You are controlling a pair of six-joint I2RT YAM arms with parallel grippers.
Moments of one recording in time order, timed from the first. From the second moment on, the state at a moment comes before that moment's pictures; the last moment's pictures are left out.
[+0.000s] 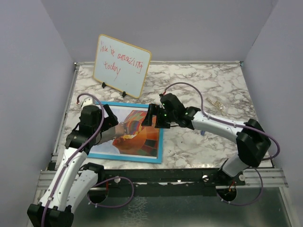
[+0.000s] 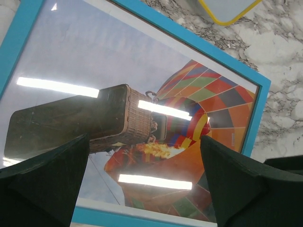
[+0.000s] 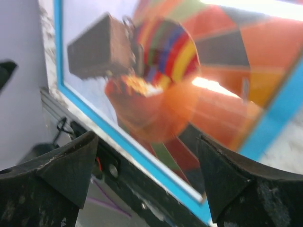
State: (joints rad) left arm -0.24 0.73 0.71 -0.64 -0.14 -0.58; right arm 0.84 1.54 1.03 -0.25 -0.18 0.86
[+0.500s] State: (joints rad) left arm -0.18 0.67 0.71 -0.67 -0.25 -0.62; right arm 0.86 2.20 1.84 -0.17 0.05 0.71
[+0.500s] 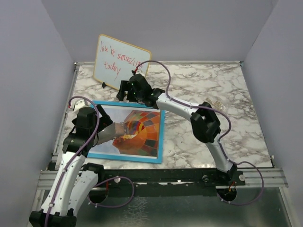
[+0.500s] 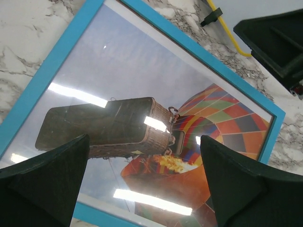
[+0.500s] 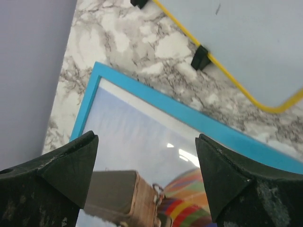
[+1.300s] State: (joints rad) left arm -0.14 0.68 0.72 -0.69 -0.28 -0.63; right arm 0.86 2.60 2.29 -0.30 0.09 0.53
